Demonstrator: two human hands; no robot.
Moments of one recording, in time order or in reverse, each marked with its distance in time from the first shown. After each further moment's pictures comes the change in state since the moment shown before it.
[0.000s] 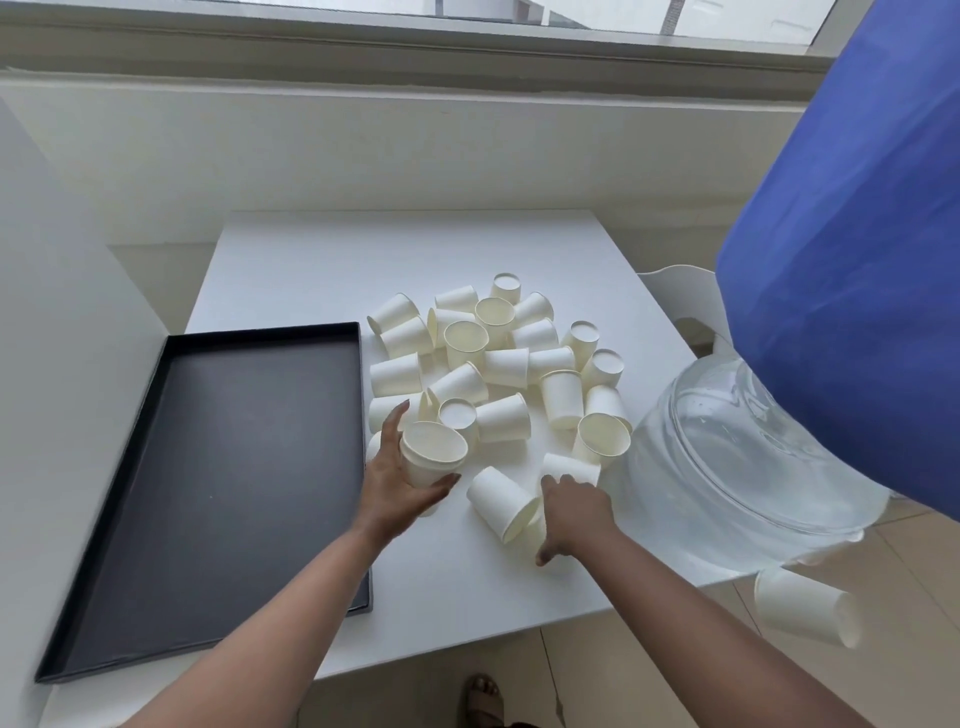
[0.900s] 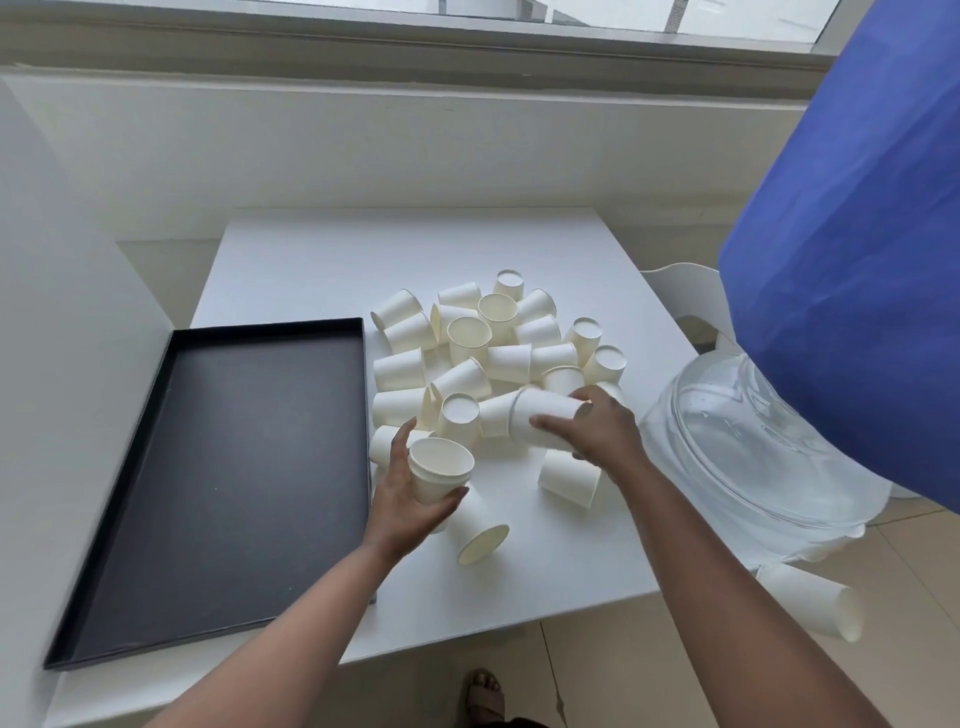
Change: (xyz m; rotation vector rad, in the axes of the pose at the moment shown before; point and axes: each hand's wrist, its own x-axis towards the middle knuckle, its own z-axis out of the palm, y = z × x) left_hand -0.019 -0.017 0.010 0.114 0.018 -0.048; right_hand -0.007 0.021 -0.073 1.028 0.354 0.165
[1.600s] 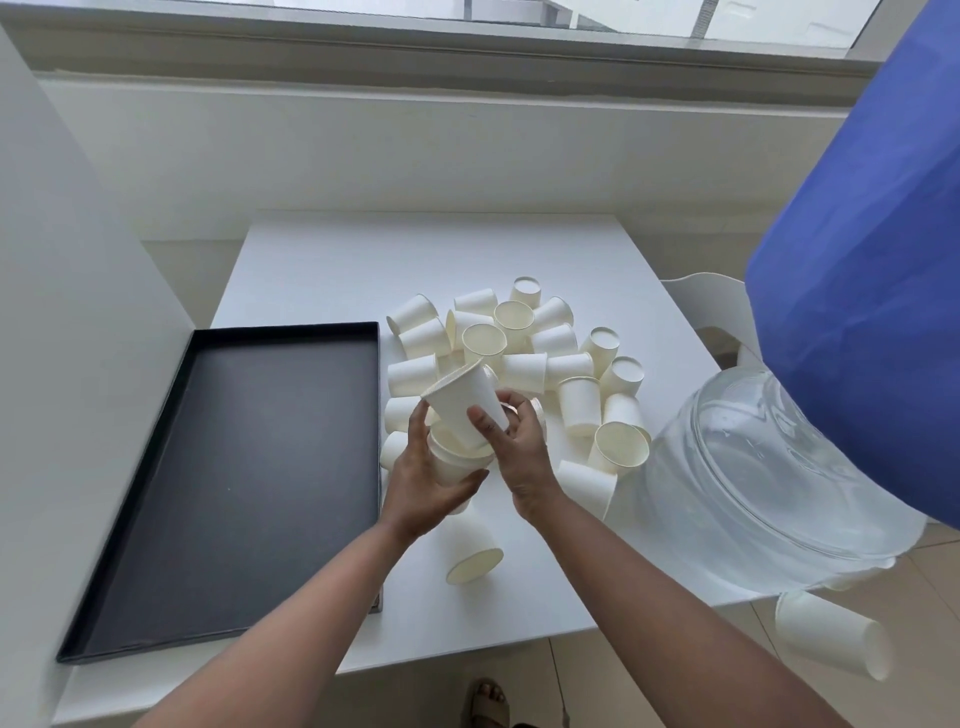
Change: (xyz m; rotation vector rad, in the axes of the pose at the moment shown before) left_hand 0.019 0.031 -0.003 -0.105 -0.025 0.031; right_hand -0.015 -0.026 0.086 0.911 -0.250 -0.143
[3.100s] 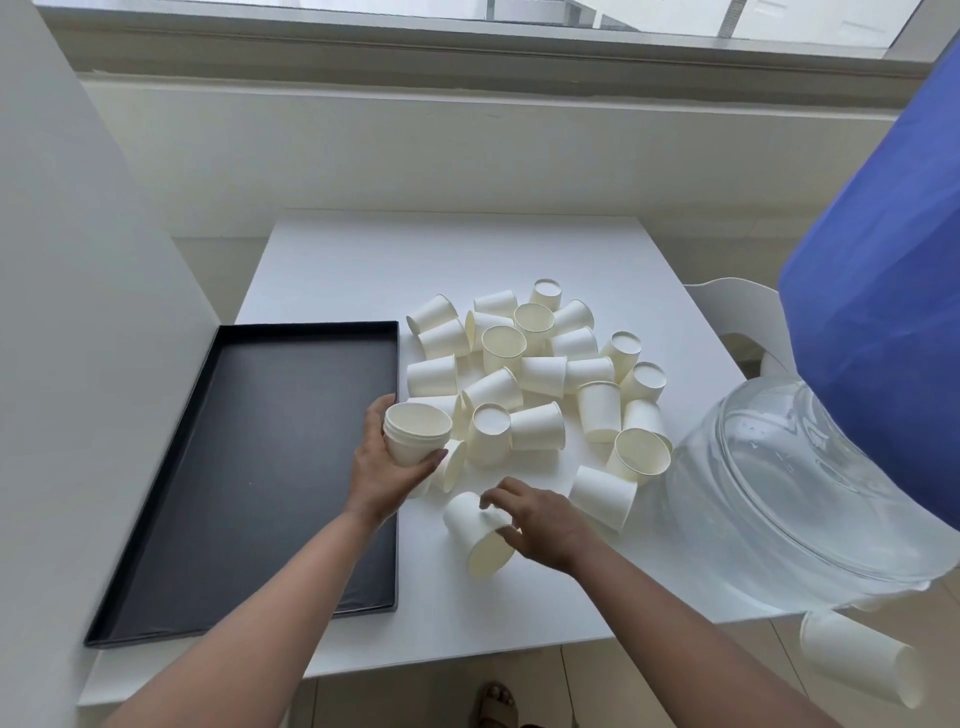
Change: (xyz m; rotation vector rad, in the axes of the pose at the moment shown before) left_hand 0.014 -0.023 -0.046 0.057 0.225 -0.071; right_hand -0.009 0.050 -0.048 -1.506 -0.549 -0.380
